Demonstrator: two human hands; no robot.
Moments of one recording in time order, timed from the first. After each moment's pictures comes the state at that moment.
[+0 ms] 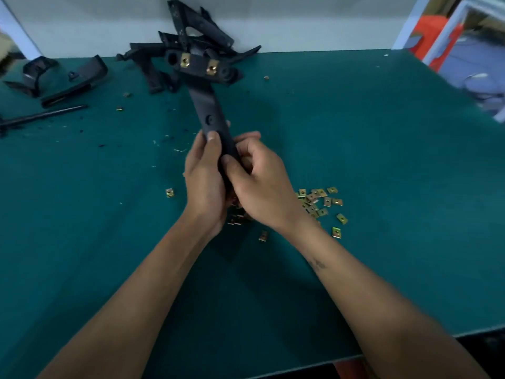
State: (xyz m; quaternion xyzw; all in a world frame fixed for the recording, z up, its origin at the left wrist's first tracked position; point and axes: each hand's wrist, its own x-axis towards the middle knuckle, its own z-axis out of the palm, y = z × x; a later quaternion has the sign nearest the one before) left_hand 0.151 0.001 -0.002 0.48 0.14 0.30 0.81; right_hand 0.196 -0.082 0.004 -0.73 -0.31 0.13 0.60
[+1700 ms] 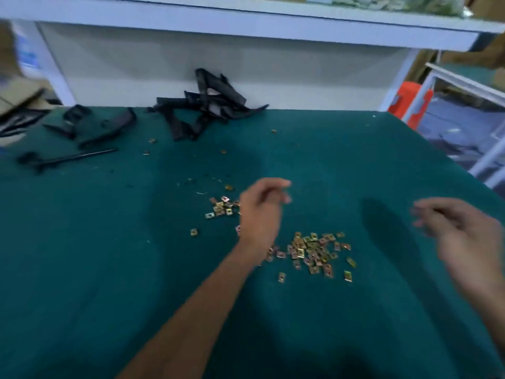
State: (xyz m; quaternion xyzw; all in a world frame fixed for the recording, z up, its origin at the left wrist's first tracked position) left_hand 0.174 -0.020 0.006 0.59 0.15 0.27 0.74; right_hand 0.248 -0.276 0.038 -0.81 -0.11 -0.11 0.57
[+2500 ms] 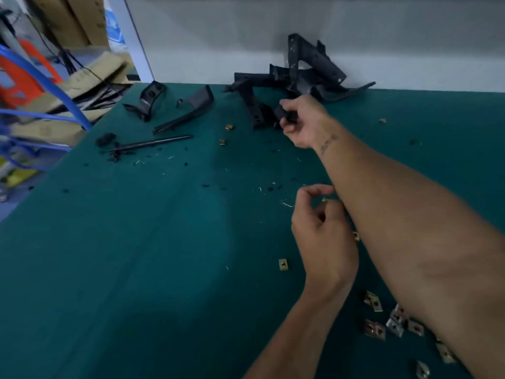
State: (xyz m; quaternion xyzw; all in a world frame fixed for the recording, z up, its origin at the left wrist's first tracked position) left_hand 0.182 0.047 -0.019 0.45 0.29 0.34 0.78; right_hand 0.375 0.193 0.013 -0.61 -0.02 0.38 0.69
